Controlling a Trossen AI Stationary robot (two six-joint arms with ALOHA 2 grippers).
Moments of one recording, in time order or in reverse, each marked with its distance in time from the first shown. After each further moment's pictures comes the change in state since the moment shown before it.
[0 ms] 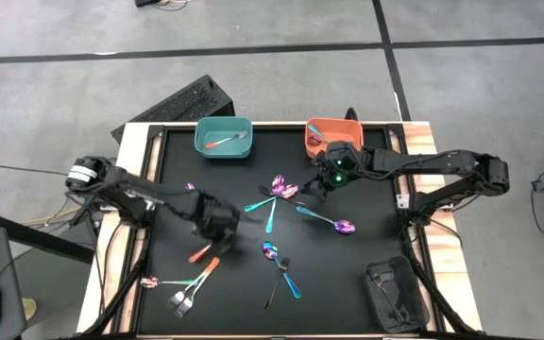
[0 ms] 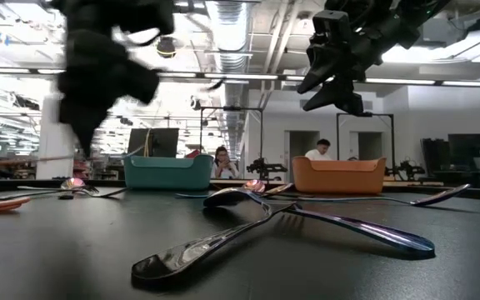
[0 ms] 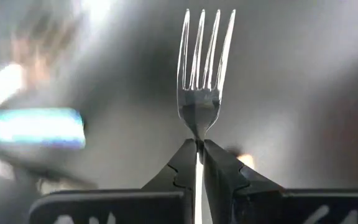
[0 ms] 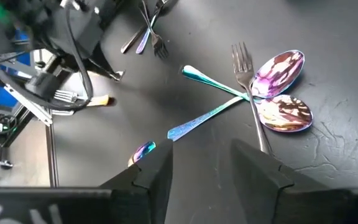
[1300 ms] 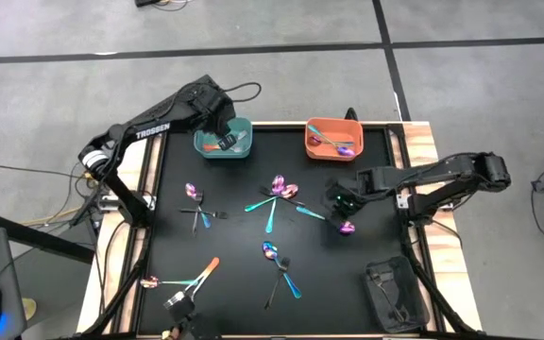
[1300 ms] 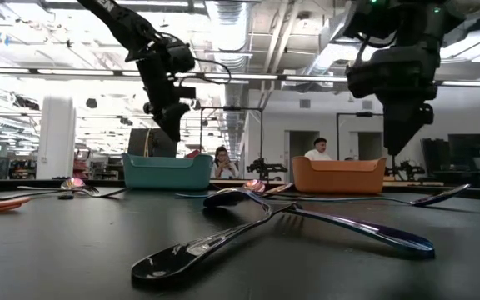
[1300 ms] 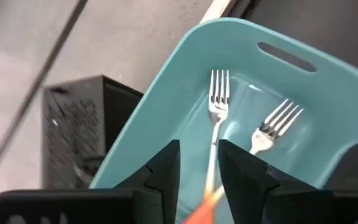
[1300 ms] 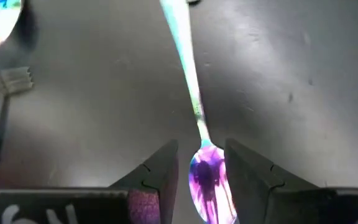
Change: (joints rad) left arm 0.906 0.116 0.299 0.187 -0.303 1.053; right arm 0.232 0.000 -0.037 -0.490 0.210 0.080
